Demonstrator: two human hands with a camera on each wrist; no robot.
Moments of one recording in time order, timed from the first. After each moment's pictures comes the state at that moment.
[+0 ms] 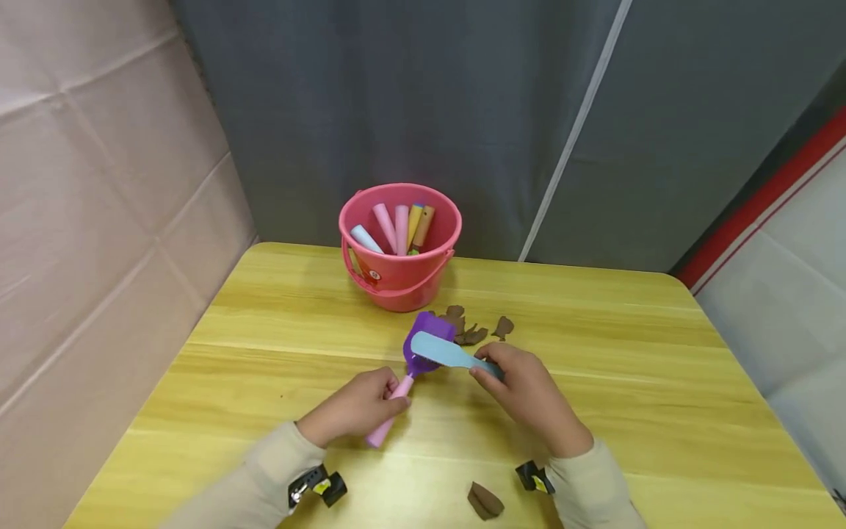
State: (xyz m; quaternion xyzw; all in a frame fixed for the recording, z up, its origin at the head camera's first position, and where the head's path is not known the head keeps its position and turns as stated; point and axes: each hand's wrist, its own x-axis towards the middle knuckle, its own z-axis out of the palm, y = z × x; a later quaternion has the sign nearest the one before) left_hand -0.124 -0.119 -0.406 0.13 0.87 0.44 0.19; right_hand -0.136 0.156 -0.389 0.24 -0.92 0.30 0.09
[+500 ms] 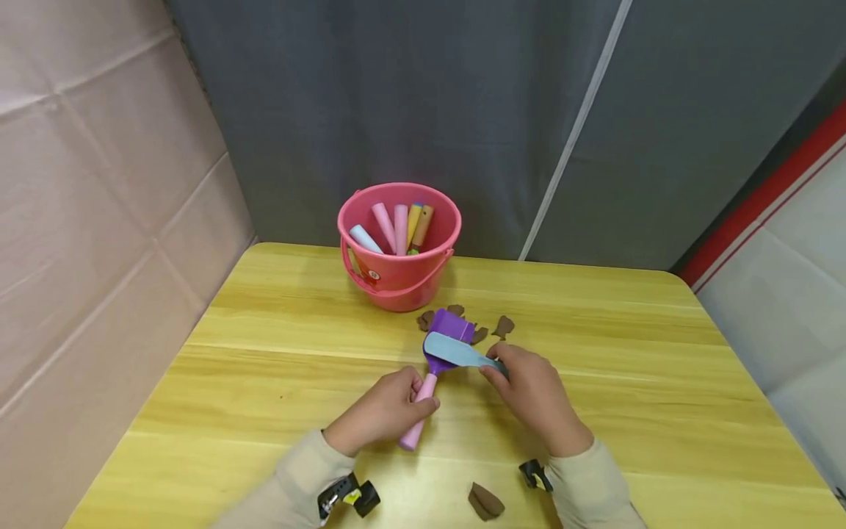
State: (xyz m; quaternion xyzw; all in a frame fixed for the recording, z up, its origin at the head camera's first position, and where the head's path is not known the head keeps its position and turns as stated) left_hand -0.115 -0.082 -0.396 0.11 0.86 0.47 0.19; right_hand -0.136 0.157 -0.396 0.19 -0.95 0.23 0.12
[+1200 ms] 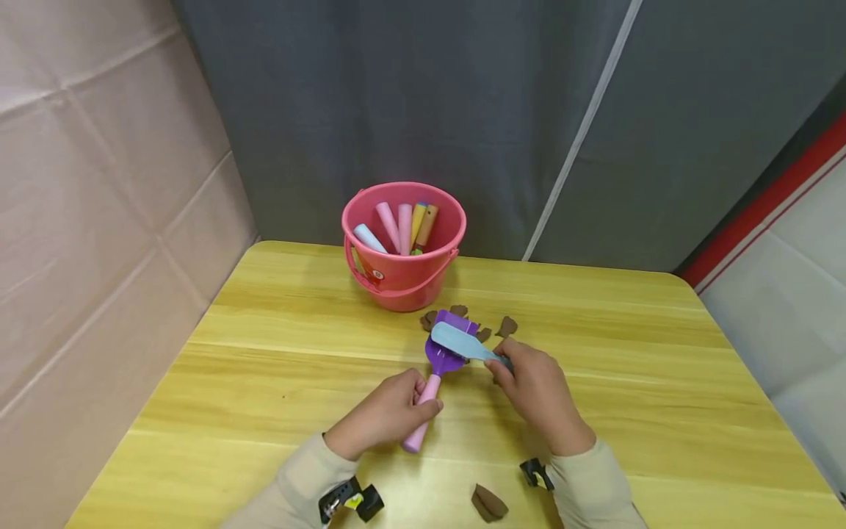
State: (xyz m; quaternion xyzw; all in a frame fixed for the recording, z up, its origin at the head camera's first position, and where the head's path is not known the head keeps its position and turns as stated) left_hand -0.107 -0.078 -0.393 0.12 0.85 0.48 0.18; right_hand -0.136 0.161 -0.395 0.17 -0.94 0.24 0.14
